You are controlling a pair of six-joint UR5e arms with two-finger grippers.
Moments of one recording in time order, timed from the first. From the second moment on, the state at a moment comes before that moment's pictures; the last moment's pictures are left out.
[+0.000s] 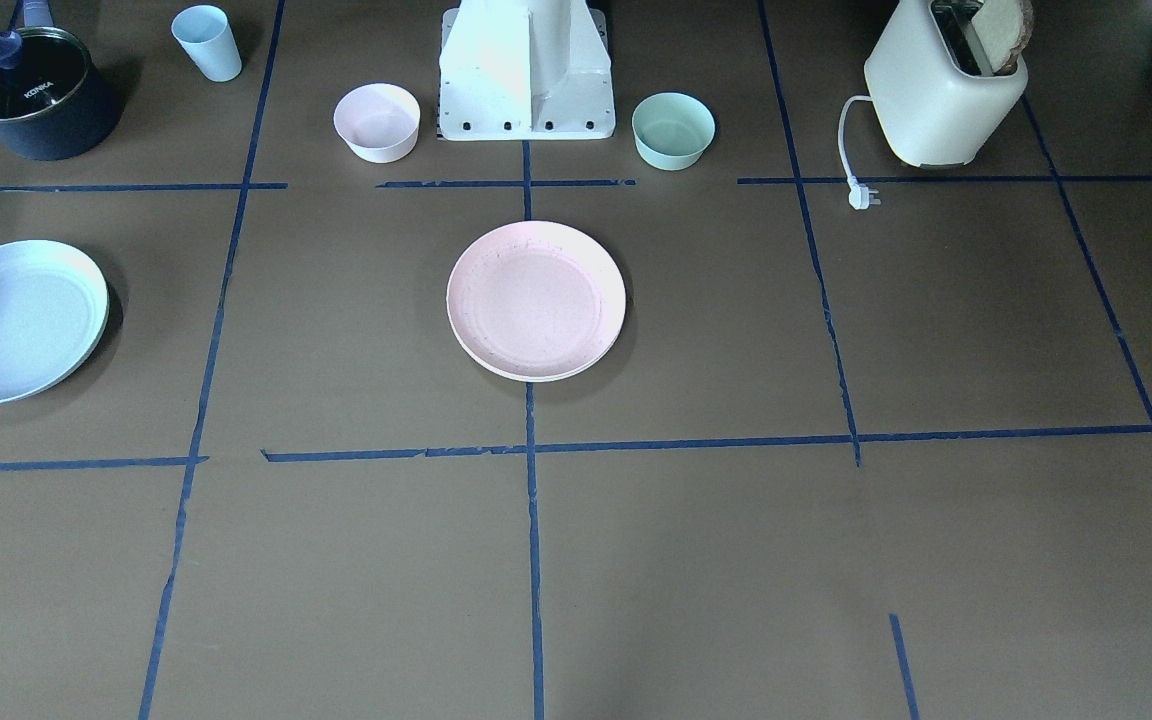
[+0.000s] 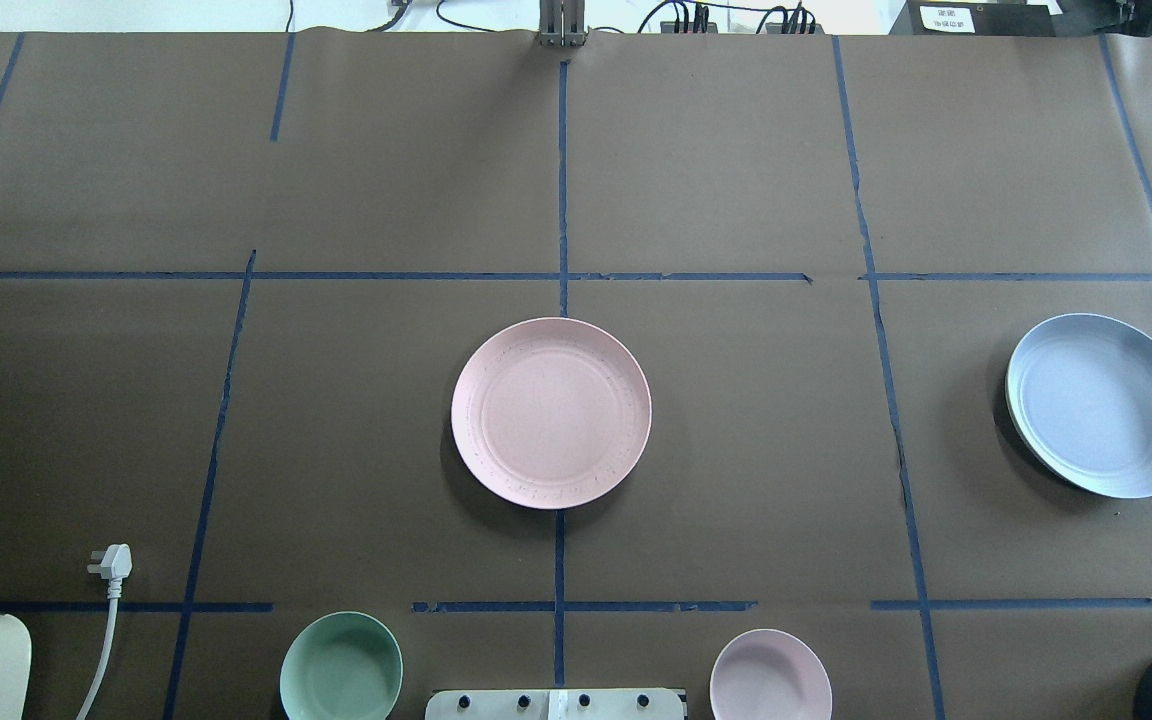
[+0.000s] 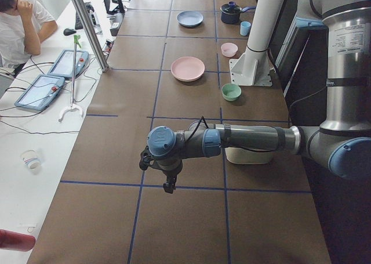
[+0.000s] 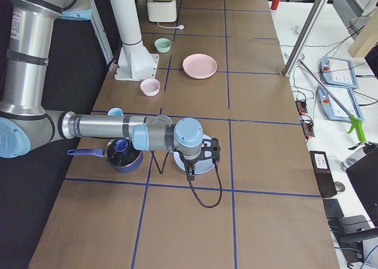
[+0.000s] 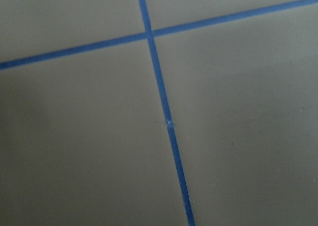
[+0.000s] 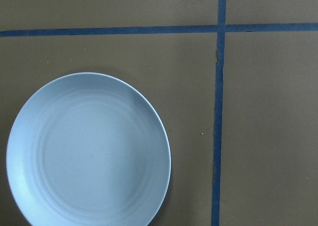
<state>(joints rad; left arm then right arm) -1.58 -1.47 -1.70 -1.42 -2.43 0.30 1.42 -1.84 1.66 -1.05 2.46 0.35</state>
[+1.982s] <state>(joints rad) -1.58 -1.45 -1.71 -1.43 -2.44 0.31 1.15 -1.76 1.43 -0.61 2.35 0.72</state>
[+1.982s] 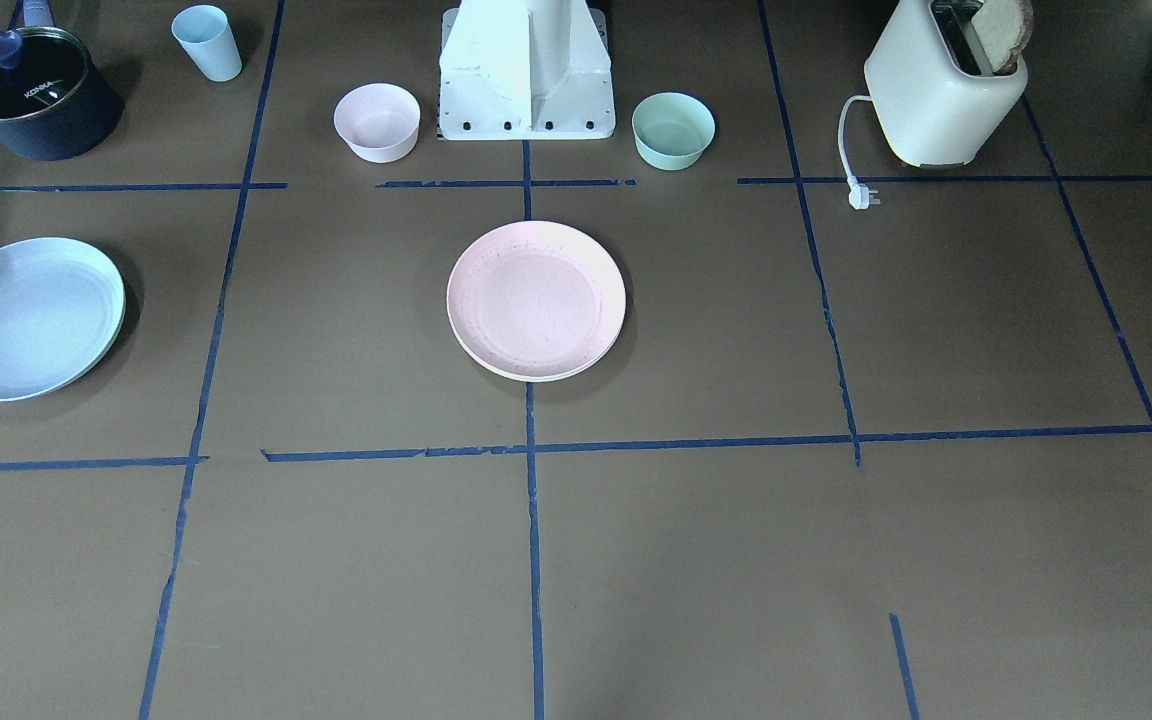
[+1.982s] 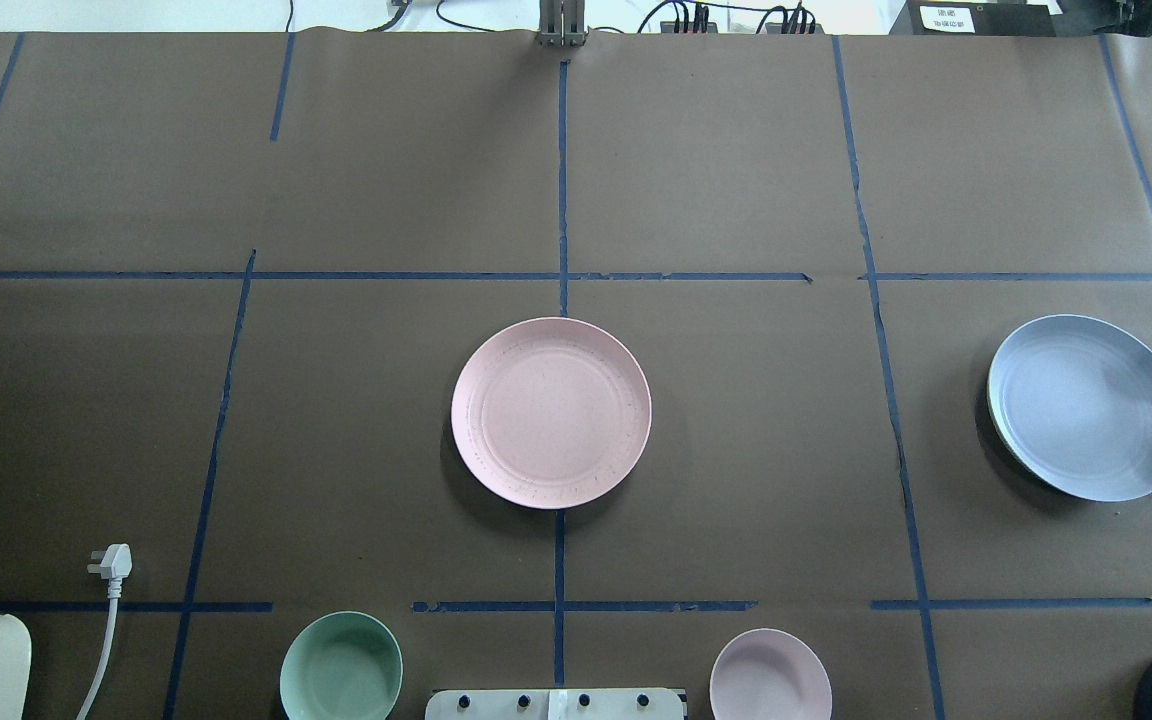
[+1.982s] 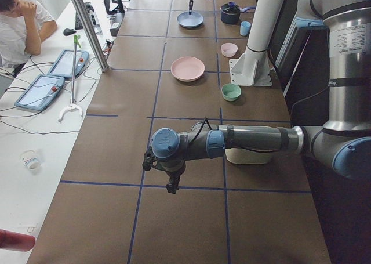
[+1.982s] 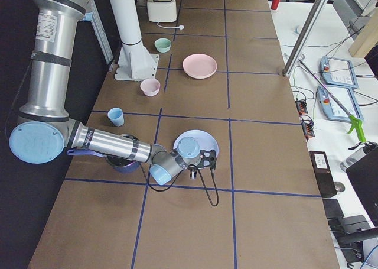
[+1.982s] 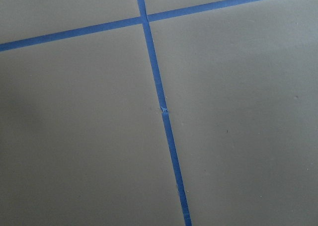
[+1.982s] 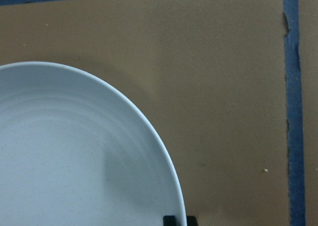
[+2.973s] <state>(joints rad) -1.58 -1.43 -1.72 -1.45 -2.44 0.30 0.91 -1.44 1.64 -0.68 2.32 1.30</state>
